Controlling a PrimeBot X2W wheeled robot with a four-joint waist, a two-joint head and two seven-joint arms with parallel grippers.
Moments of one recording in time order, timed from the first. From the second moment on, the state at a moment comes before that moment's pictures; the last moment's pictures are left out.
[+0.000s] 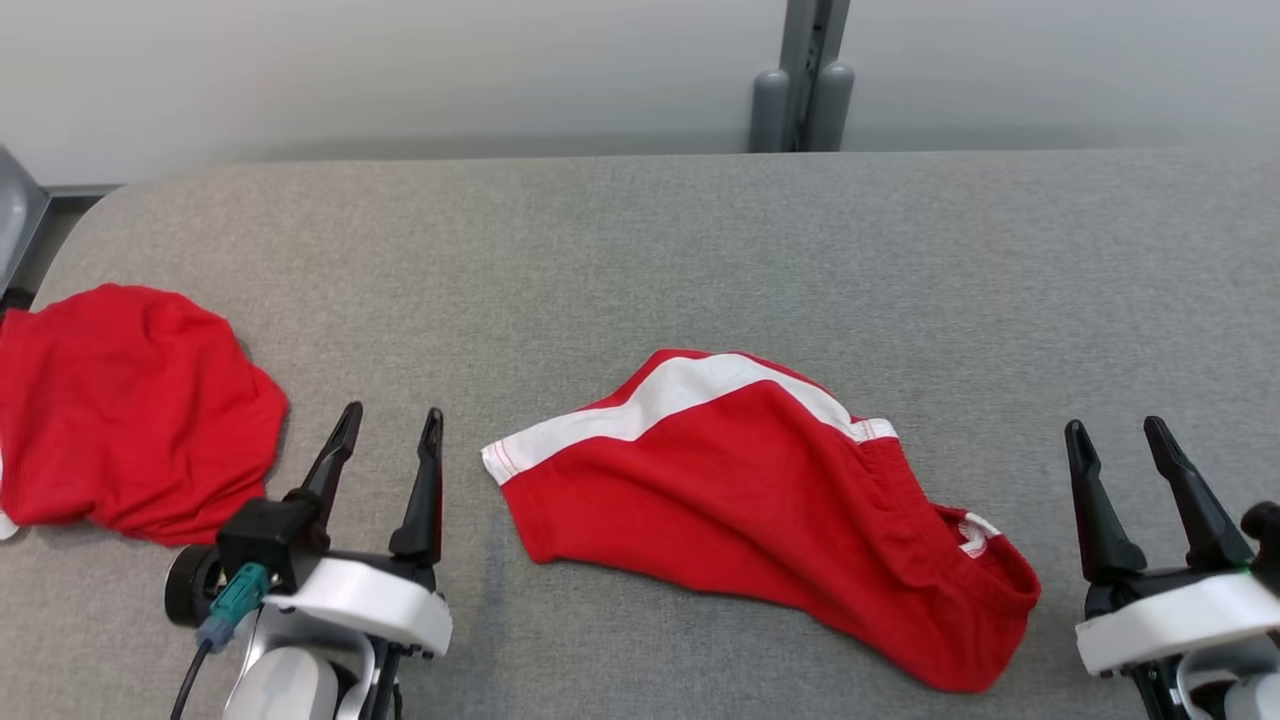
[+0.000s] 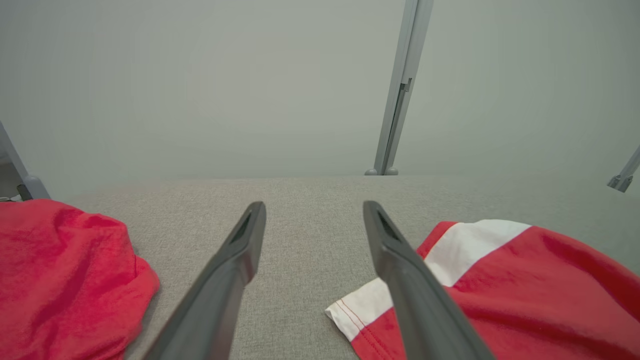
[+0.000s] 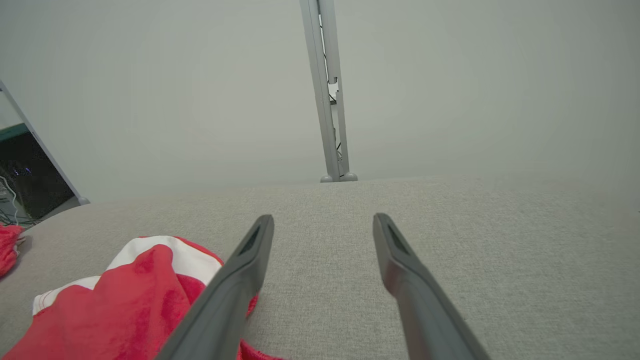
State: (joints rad) left arm -0.15 0.13 -0.20 0.24 -0.30 0.02 -0.22; right arm -0.04 -0.19 0.03 0.07 0.37 0.13 -0.17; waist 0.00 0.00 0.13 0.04
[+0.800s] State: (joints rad) left arm -0.25 0.09 -0.24 0.28 -0.29 0.01 -0.26; right arm -0.31 -0.45 0.46 0.29 0.68 0.13 0.05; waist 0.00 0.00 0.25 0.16
